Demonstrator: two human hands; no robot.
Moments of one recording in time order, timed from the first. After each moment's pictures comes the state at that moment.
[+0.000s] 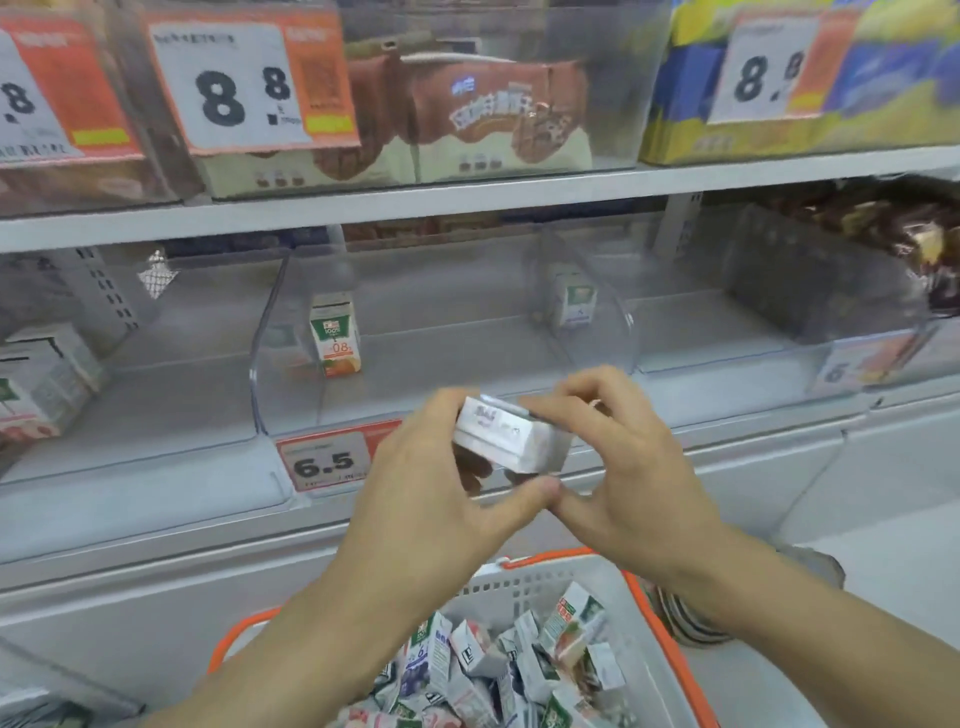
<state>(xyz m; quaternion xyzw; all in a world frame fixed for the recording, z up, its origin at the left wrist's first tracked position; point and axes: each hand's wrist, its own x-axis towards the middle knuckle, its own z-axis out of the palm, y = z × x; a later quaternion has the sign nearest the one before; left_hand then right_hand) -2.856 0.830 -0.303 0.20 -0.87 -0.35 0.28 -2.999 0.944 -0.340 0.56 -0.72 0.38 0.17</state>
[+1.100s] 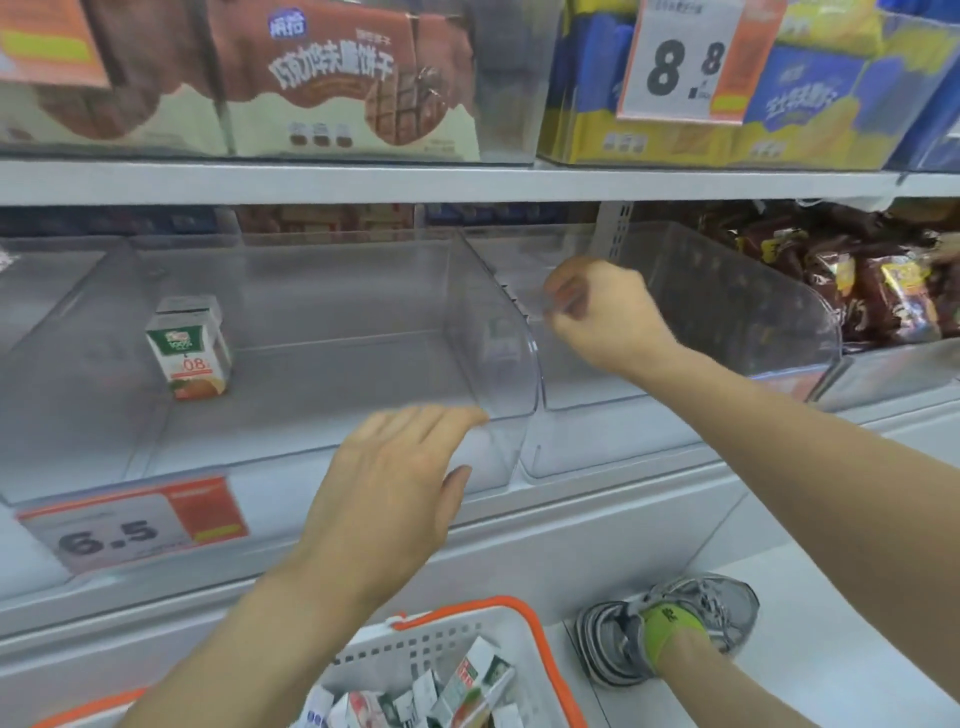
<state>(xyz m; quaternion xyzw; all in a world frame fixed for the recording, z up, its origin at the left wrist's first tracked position) -2.973 0.809 -0.366 0.04 -0.94 -0.05 0.33 -3.212 0.914 -0.299 0.41 -0.86 0.30 0.11</state>
